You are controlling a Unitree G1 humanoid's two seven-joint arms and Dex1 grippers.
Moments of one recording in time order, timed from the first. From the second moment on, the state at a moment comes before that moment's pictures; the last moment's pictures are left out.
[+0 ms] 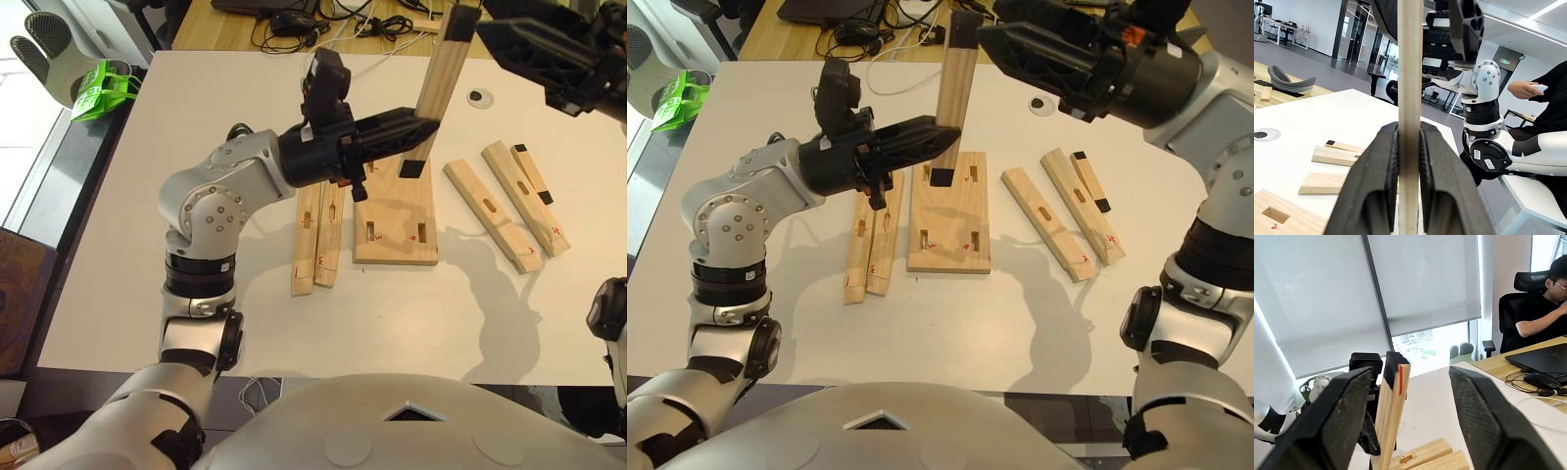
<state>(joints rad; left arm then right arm) -0.50 0.28 -0.05 -0.25 -0.89 0.87 -0.73 -0.66 -0.64 -0.25 -0.19 1.02 1.01 0.85</state>
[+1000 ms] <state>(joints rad) -0.49 0.25 -0.07 -0.28 -0.85 0.83 -0.69 -0.63 -0.59 -0.23 -0.21 1.17 1.10 0.72</state>
